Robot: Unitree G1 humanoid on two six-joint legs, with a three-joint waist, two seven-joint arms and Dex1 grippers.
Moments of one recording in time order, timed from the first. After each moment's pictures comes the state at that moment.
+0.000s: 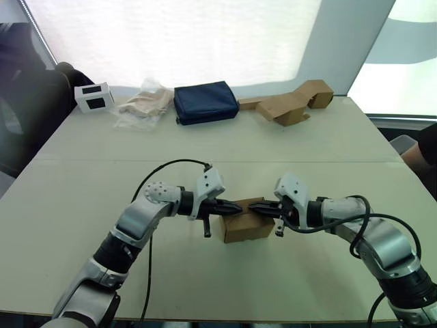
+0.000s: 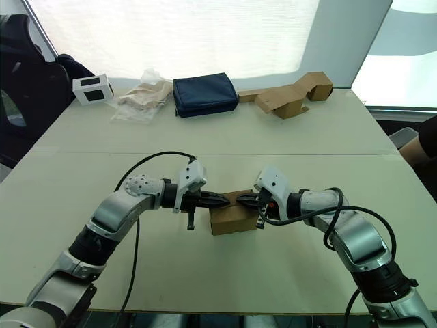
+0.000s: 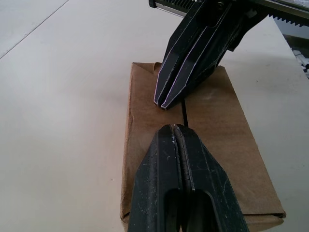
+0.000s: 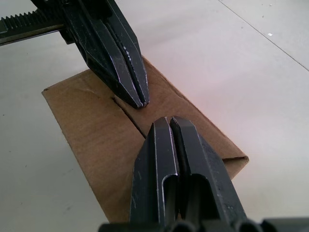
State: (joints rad) left arm -0.60 0.42 -0.32 -0.04 -0.30 0.54 -1.04; right arm -0.33 -0.71 0.12 -0.39 0.42 0.68 0.83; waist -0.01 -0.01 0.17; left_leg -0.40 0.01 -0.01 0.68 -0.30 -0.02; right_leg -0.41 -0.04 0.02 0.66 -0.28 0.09
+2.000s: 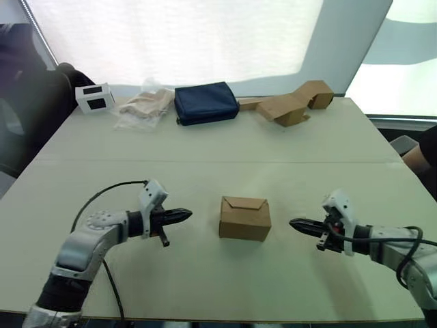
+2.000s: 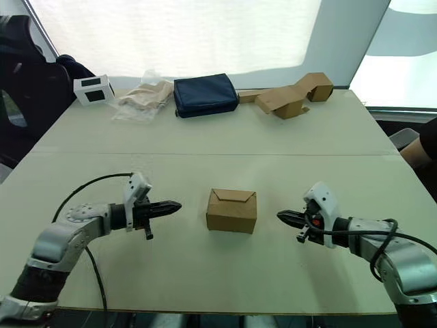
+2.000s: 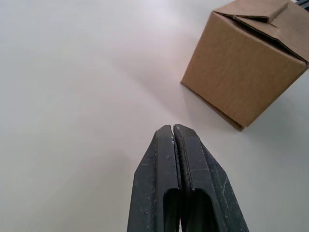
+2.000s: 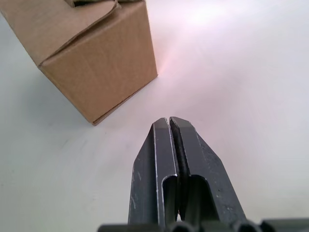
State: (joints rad) left arm -0.21 0.64 0.05 -0.23 -0.53 0.72 -0.92; right arm 0.02 -0.81 -0.22 -0.37 0.58 0.75 0.87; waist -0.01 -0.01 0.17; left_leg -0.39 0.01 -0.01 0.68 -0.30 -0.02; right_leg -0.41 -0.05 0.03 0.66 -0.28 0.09
